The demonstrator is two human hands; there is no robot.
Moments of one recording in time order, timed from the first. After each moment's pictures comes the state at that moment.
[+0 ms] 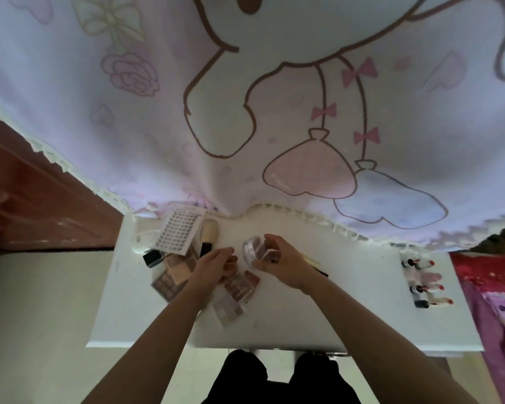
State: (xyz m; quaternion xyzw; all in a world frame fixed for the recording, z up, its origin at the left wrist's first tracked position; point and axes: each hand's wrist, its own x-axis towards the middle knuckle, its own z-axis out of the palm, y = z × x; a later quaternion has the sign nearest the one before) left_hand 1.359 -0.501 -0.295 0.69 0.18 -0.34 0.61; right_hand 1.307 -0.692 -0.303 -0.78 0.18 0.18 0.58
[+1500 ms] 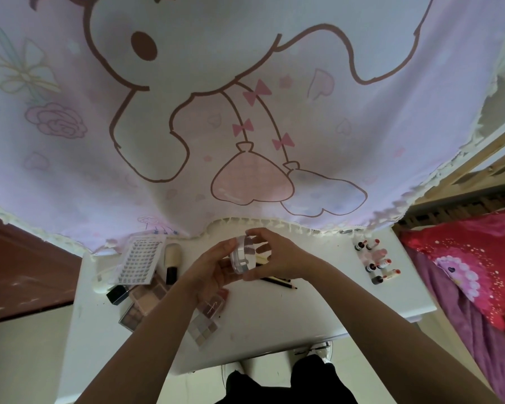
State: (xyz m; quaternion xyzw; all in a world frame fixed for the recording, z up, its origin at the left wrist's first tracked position) left_hand 1.351 -0.573 -0.237 0.53 0.02 -0.51 0.68; right_hand 1.272 -0.756 -0.223 -0.84 0.13 0.18 0.50
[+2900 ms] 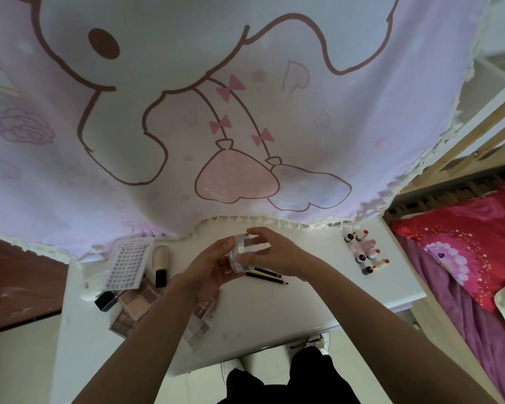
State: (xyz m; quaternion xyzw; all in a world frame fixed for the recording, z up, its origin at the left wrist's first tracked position) left_hand 1.344 -0.593 -0.243 0.55 0.00 -0.52 0.66; right_hand 1.256 -0.766 -0.222 -0.79 0.21 0.16 0.55
